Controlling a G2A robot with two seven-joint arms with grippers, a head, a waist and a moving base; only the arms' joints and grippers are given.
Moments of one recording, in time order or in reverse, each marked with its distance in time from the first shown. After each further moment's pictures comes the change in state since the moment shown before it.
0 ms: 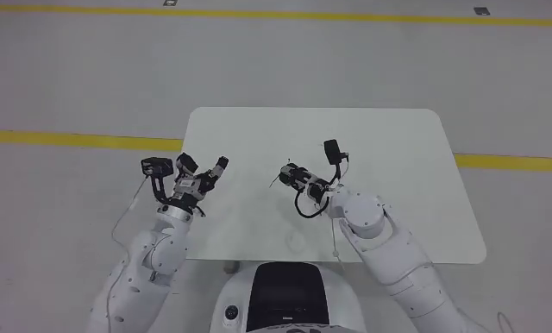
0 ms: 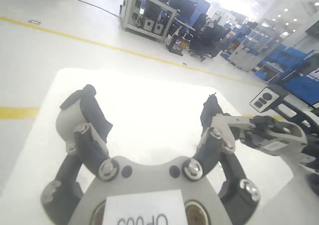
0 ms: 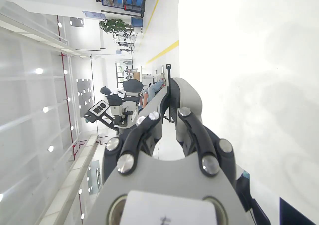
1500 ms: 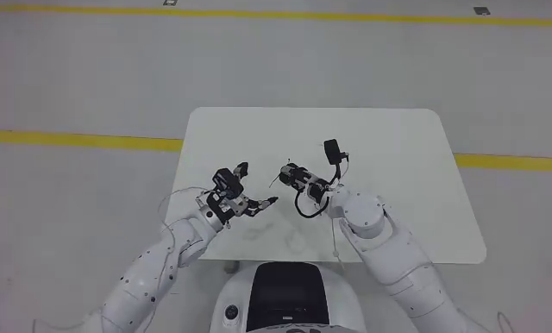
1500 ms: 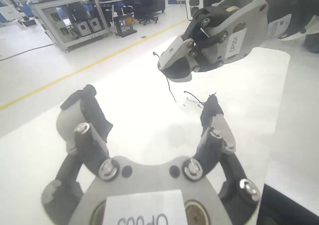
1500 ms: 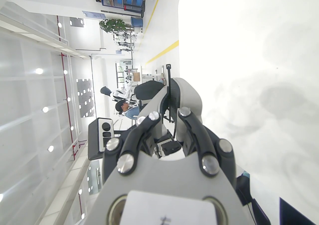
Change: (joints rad) left arm -0.249 0.089 0.351 0.246 0.548 -0.243 0.219; right arm 0.000 0.000 0.000 0.000 0.000 0.000 0.000
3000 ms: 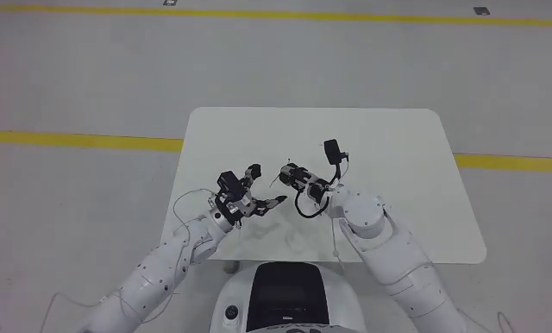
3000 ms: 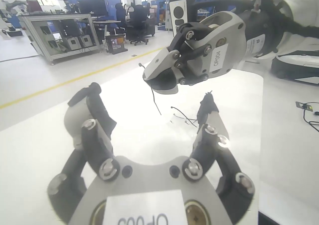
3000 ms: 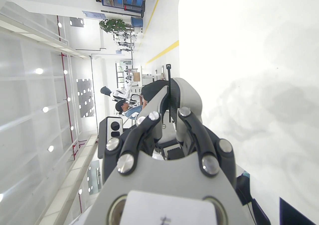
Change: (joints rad) left arm -0.141 -0.022 0.202 0.202 -0.095 -0.001 0.268; right arm 0.000 0.000 0.000 0.000 0.000 0.000 0.000
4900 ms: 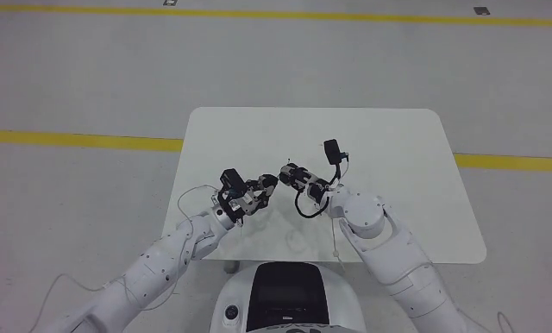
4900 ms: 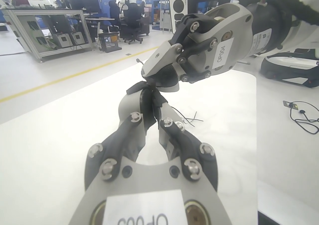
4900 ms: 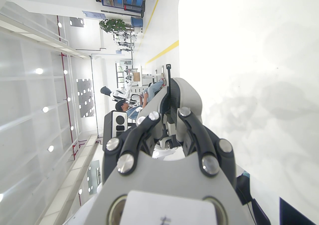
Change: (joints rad) left arm -0.118 0.021 0.159 0.086 -0.101 0.000 0.056; right arm 0.000 0.000 0.000 0.000 0.000 0.000 0.000
